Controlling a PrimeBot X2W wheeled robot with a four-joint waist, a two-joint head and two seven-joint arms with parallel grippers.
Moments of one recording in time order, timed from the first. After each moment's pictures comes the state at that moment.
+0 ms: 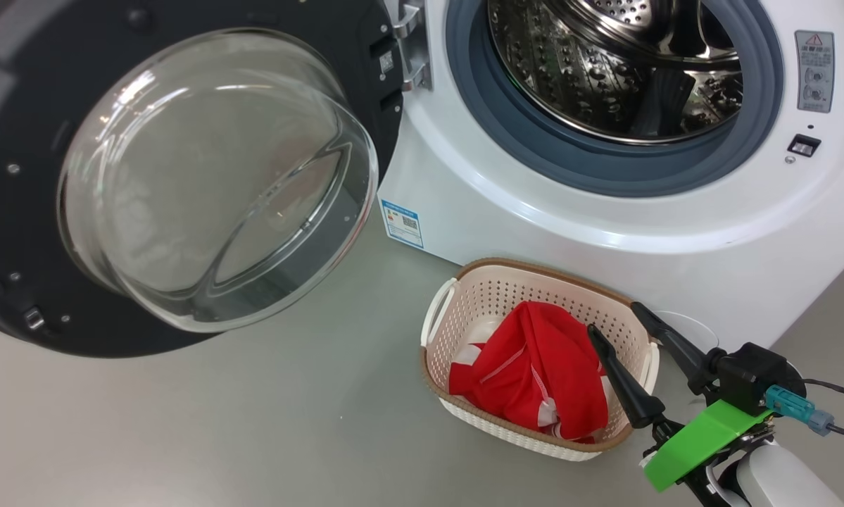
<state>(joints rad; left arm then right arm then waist) -0.52 0.36 0.32 0.22 -0.72 -0.13 -0.24 -0.23 -0.34 0.36 0.23 0.44 0.13 -0.26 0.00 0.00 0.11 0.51</state>
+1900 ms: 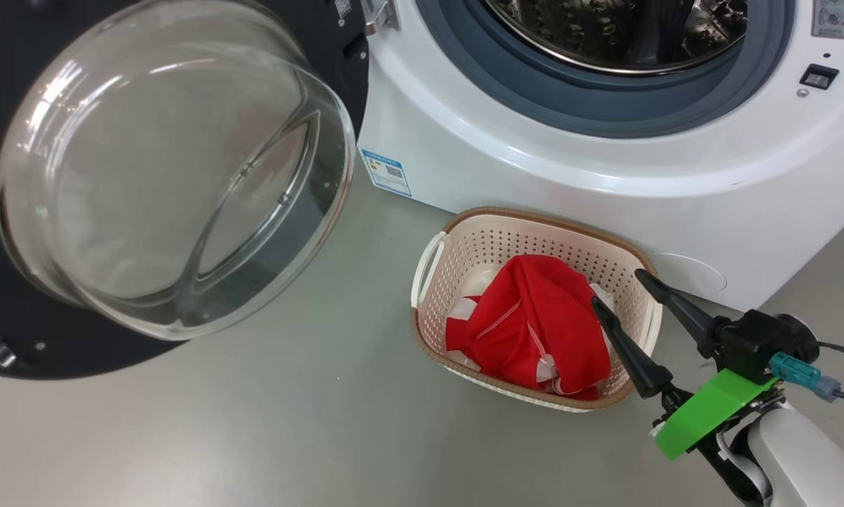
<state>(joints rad) -0.91 0.60 0.22 0.85 -1.36 -0.13 0.92 -0.32 -0.42 0.41 0.24 0.43 0.13 -0.26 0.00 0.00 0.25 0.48</state>
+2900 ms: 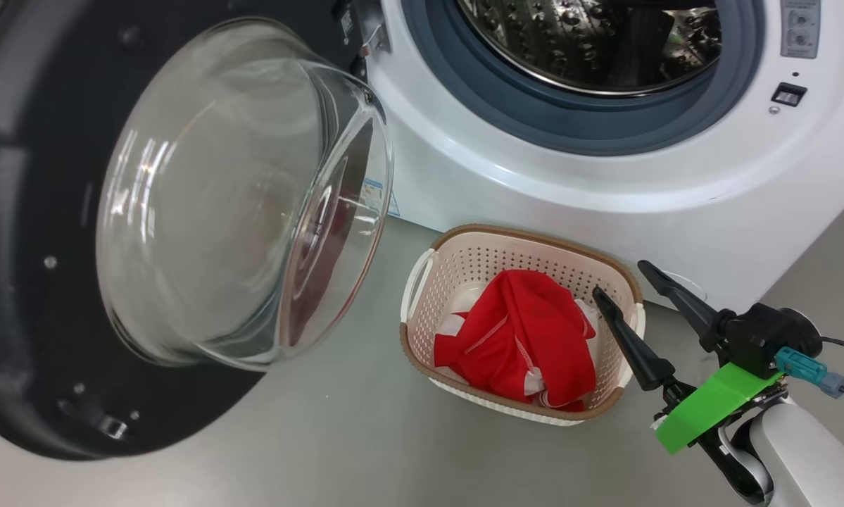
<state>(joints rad) -0.68 0.57 0.17 0.42 -1.56 -0.13 1.22 -0.33 -0.41 0.40 0.24 0.43 0.13 -0.26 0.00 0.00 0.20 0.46</state>
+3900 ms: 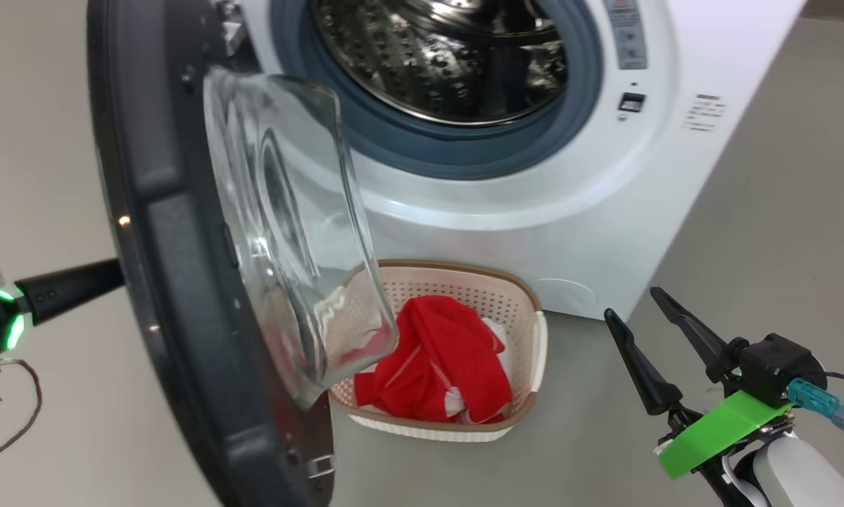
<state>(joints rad) -0.56 0.46 0.03 0.07 -1.59 -0.13 1.34 -0.22 -0.35 0.31 0.20 0.43 0.13 -0.26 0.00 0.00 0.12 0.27</state>
